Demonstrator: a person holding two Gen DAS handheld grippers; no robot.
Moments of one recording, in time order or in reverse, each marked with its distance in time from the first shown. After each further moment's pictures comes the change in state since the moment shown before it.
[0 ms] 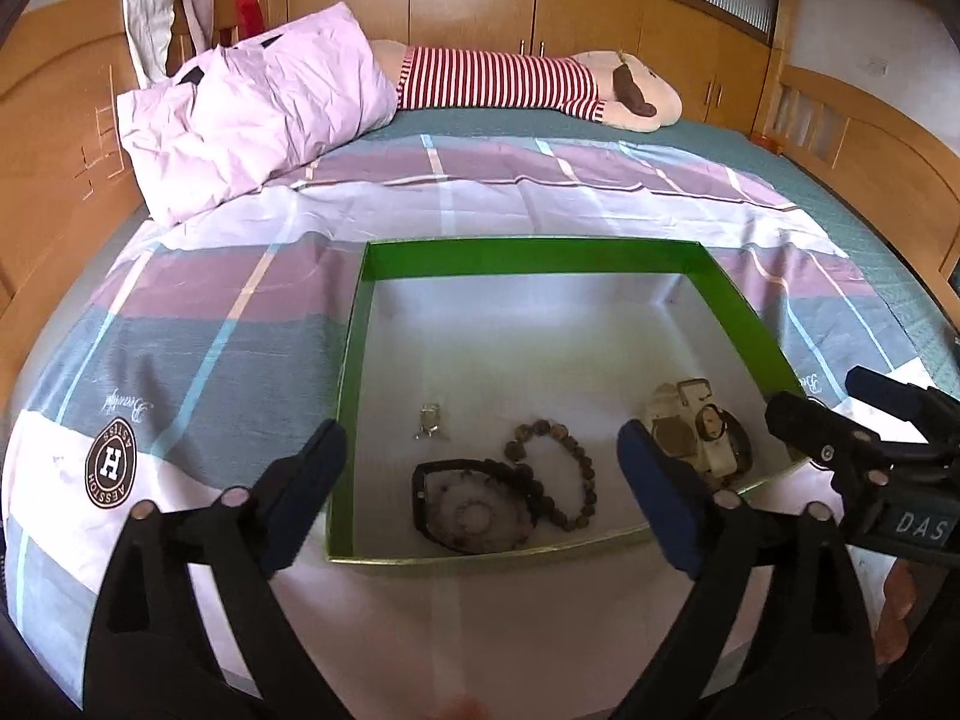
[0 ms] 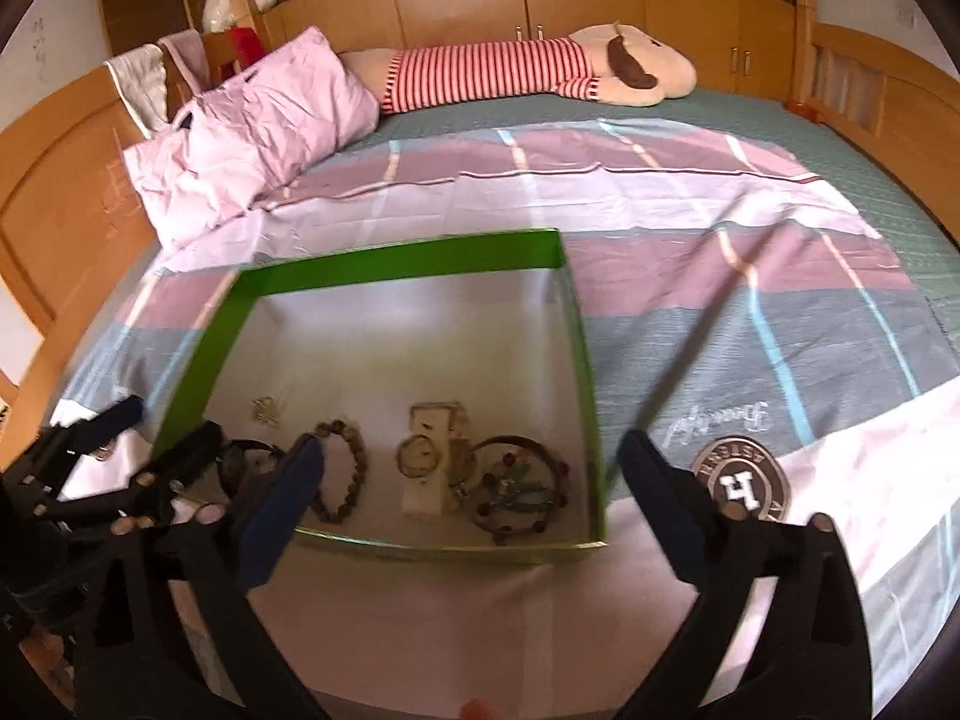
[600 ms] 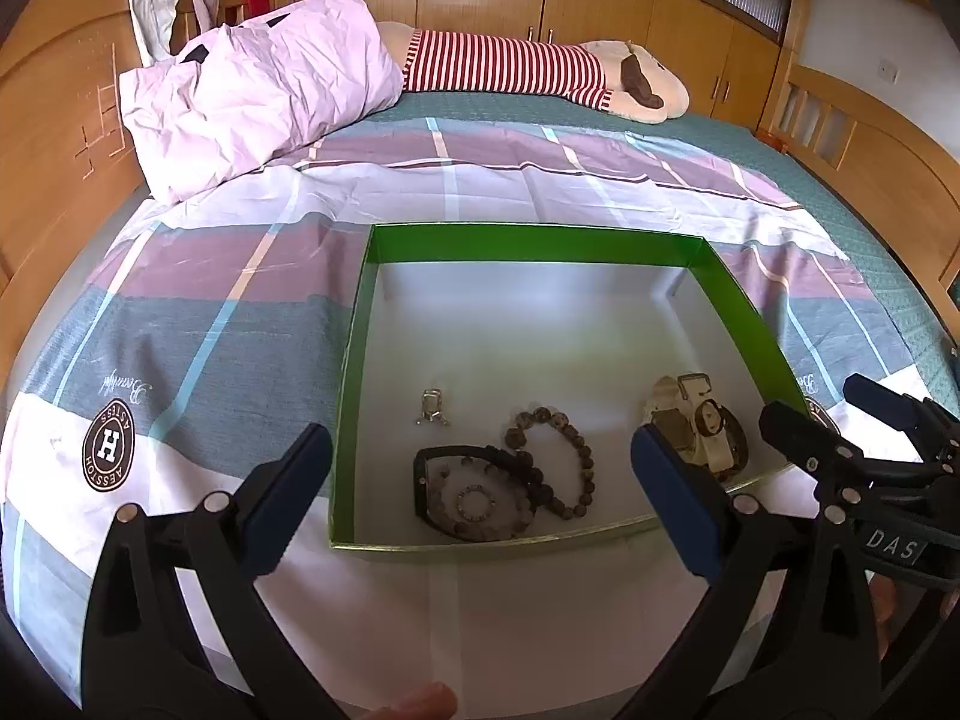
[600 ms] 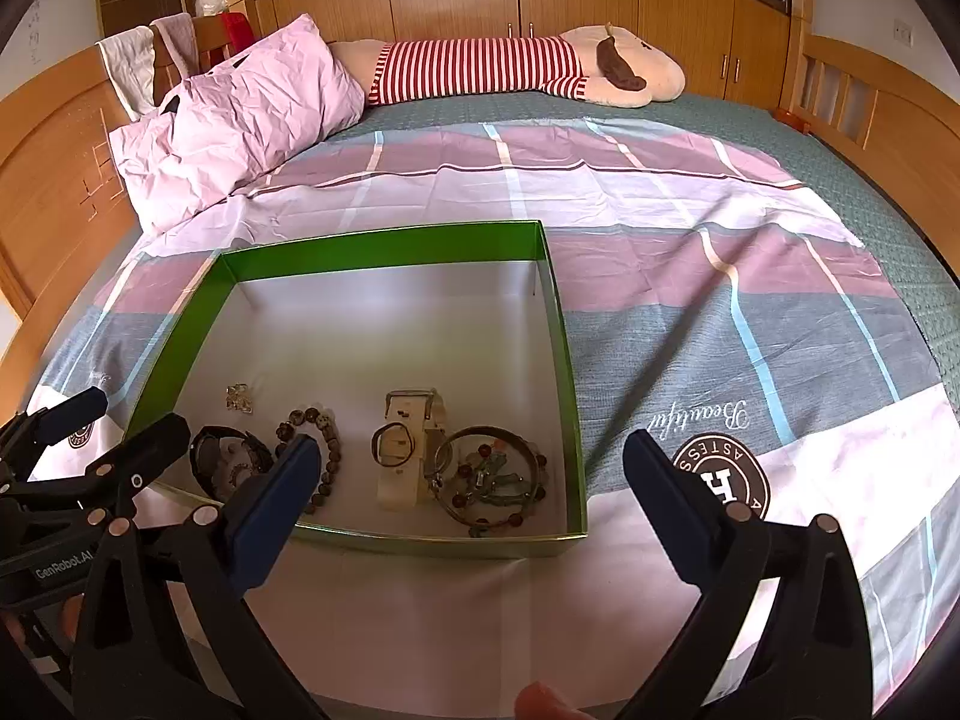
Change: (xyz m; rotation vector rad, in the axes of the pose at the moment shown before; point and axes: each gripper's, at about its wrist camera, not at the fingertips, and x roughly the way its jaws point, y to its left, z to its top) left arm -0.001 0.004 0.002 -0.030 0.035 -0.004; right arm 0.002 0.004 -0.002 -0.020 0.000 -0.039
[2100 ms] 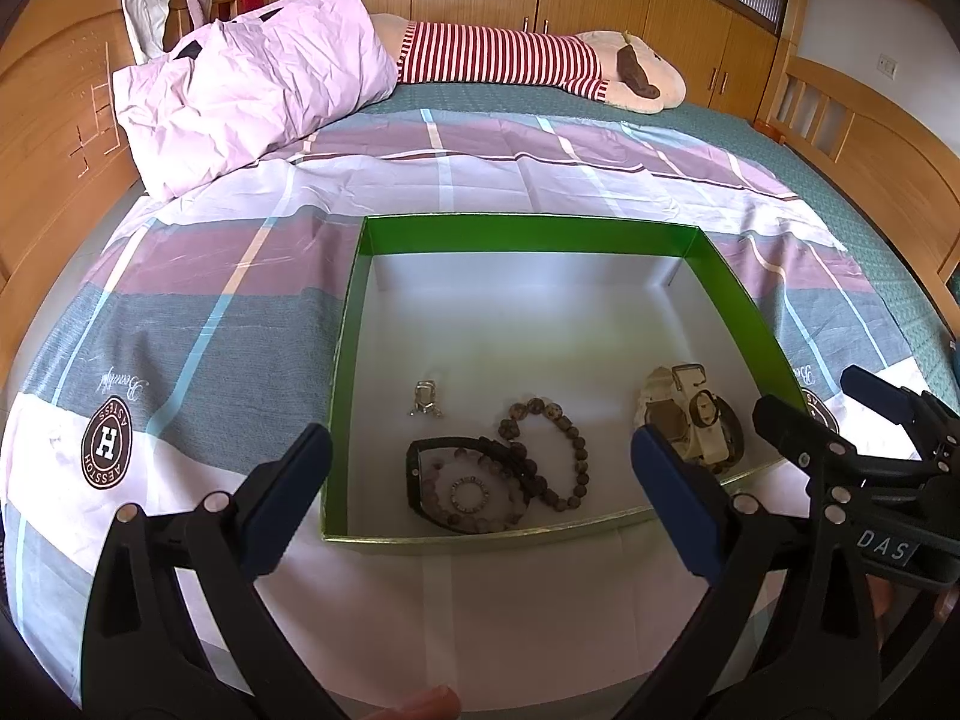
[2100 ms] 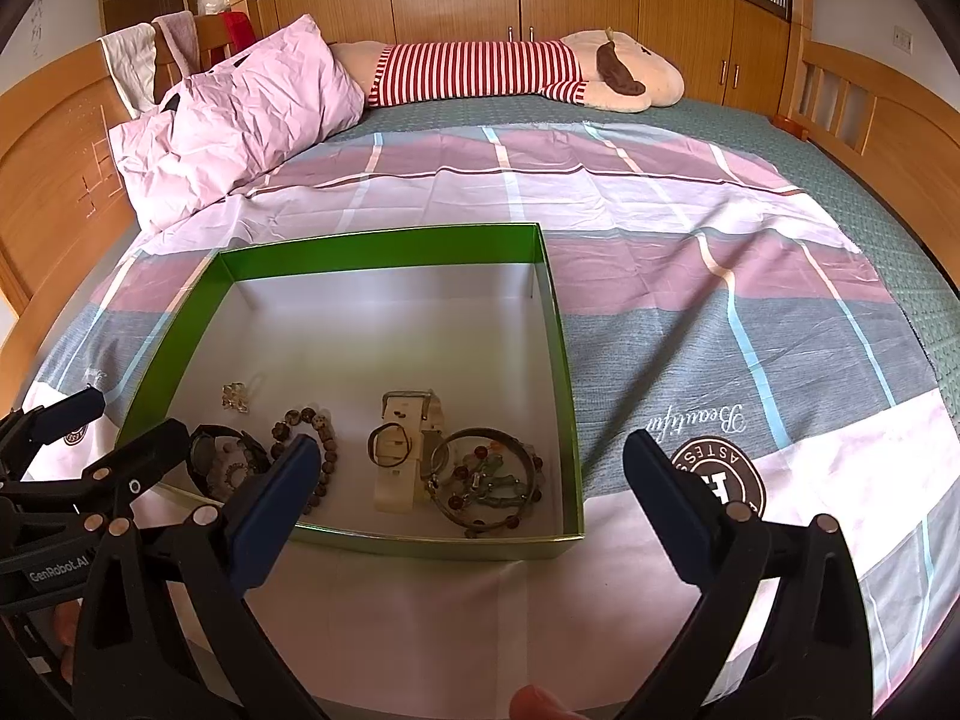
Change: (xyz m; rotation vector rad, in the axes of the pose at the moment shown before) left arm 0.001 -0.004 -0.002 0.009 0.022 -0.004; right arm 0.001 -0.003 0.000 -0.007 -0.002 -0.002
